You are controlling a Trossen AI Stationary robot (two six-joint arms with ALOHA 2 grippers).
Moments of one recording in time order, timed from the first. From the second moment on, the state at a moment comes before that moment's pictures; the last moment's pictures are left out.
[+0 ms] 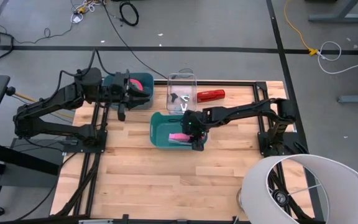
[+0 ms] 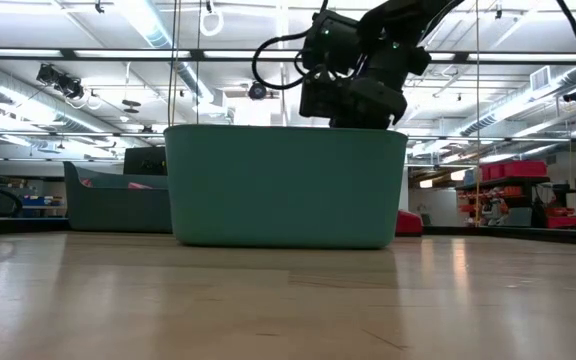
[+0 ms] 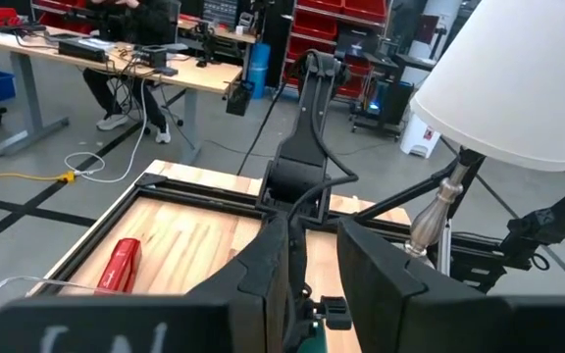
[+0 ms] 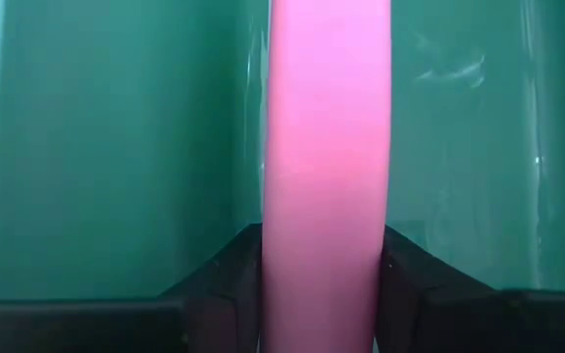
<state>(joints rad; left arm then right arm) 0.28 0.94 1.17 -0.34 0.23 -0.16 -0.08 1.83 1.23 -0.53 -0.19 -0.07</state>
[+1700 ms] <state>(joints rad) 0.28 0.94 1.17 -0.34 0.20 -0.16 -0.29 1.51 1.23 -0.71 0.00 -0.06</state>
